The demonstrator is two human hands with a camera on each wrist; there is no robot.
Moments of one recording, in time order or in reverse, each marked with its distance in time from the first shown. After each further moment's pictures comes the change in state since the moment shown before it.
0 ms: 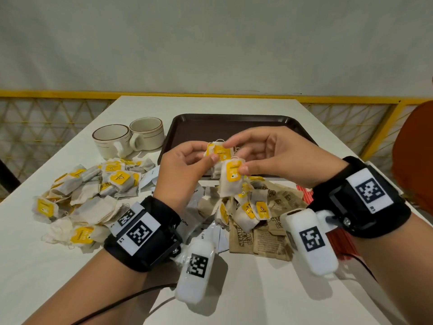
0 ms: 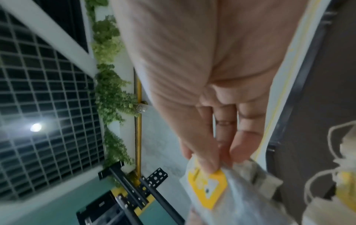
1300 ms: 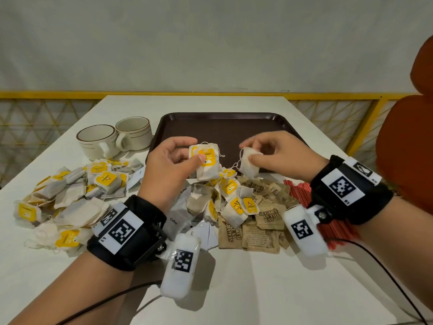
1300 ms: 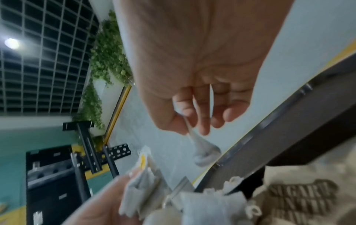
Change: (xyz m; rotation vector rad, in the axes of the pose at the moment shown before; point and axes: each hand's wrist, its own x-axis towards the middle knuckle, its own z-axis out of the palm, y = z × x) left_hand 0.000 0.000 0.000 -0.066 -0.019 -0.017; right_hand -0.005 0.035 -0.027 -0.549 0.277 0.099
